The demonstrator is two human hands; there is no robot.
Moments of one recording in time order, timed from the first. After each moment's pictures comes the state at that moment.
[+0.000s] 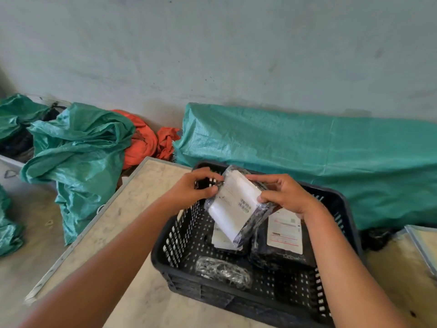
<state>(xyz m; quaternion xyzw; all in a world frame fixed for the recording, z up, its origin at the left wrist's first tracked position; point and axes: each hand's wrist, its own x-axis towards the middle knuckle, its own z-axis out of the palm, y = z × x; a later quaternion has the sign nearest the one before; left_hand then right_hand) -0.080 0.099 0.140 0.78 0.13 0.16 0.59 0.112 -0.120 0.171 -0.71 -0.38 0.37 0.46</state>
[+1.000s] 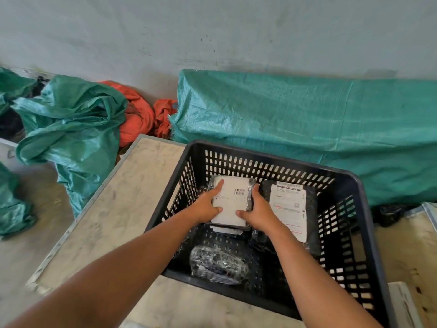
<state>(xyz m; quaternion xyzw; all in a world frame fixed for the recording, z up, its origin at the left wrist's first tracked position) -0.026 0.068 0.007 0.79 0.29 -0.09 0.54 0.088 -0.095 0.018 -0.84 -0.25 0.35 0.33</state>
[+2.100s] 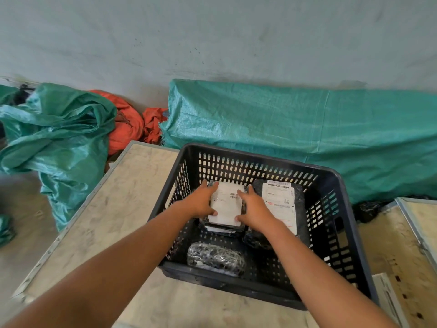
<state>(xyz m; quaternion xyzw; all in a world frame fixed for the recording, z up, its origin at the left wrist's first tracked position) -0.023 0.073 0.034 0.92 0.21 -0.15 0.31 0.081 -0.103 0.033 -0.89 -0.34 0.24 0.17</state>
